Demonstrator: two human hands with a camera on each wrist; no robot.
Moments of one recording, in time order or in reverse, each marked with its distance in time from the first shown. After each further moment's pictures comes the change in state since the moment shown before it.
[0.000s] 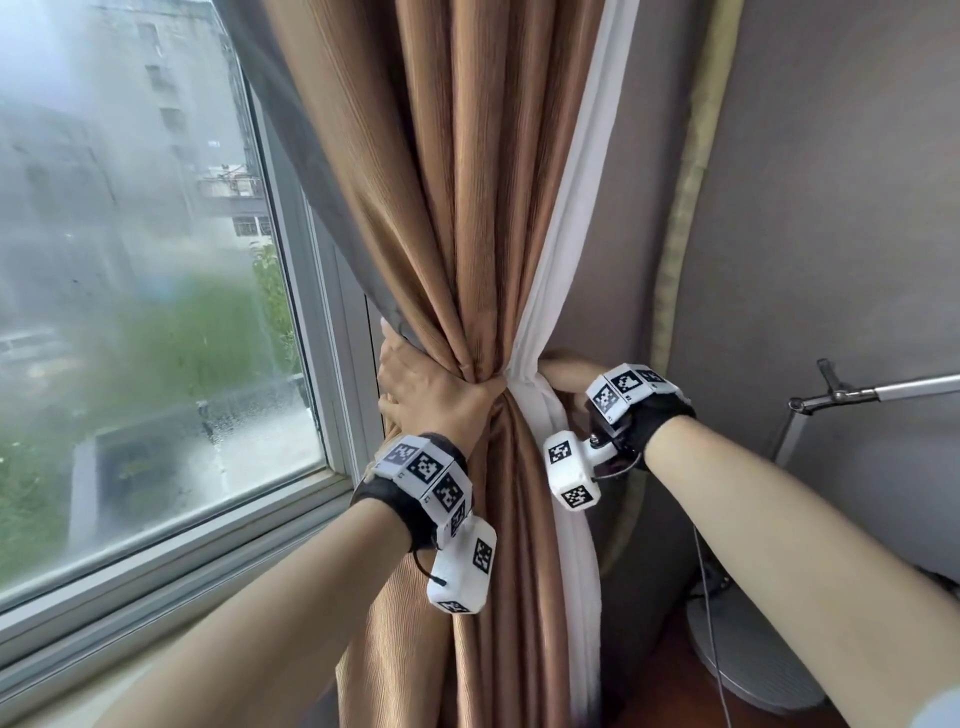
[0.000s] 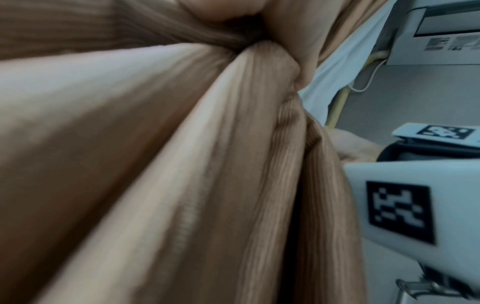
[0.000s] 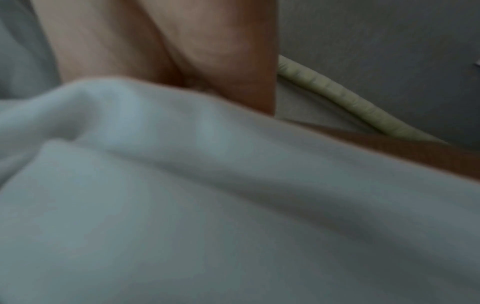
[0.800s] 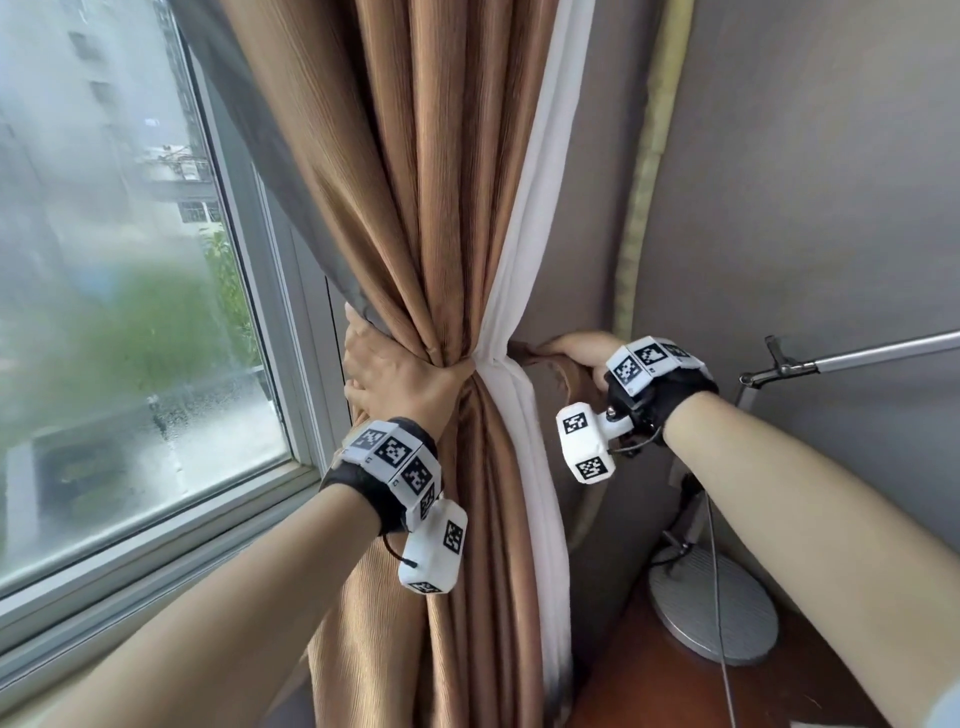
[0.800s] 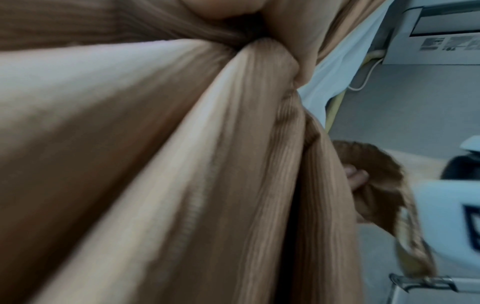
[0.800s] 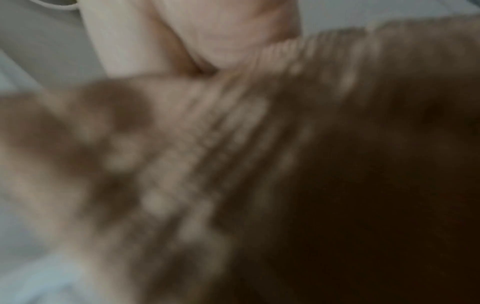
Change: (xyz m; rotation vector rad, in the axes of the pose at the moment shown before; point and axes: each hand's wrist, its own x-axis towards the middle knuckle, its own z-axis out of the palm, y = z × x) left_hand 0.005 -0.004 0.004 -0.033 0.025 0.005; right_hand 0.006 0.031 -0.041 0.114 0.033 0.135
